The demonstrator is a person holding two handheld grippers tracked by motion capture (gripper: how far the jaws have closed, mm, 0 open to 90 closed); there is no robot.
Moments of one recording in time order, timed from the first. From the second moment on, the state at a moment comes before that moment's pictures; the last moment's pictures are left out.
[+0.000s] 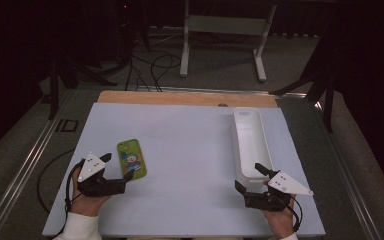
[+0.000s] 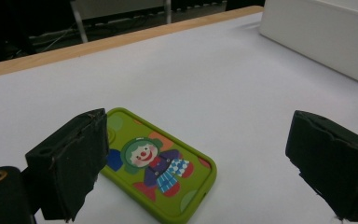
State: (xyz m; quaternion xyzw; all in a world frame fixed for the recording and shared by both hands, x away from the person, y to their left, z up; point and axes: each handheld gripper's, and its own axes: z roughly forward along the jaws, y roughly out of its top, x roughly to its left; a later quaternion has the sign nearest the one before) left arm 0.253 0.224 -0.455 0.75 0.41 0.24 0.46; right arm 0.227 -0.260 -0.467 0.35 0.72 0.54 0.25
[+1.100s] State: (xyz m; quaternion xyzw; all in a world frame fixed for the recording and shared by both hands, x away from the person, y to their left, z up) left arm 0.289 0.208 -0.463 0.77 0.40 0.20 0.45; right arm 0.226 -0.256 -0.467 0.35 0.72 0.54 0.26
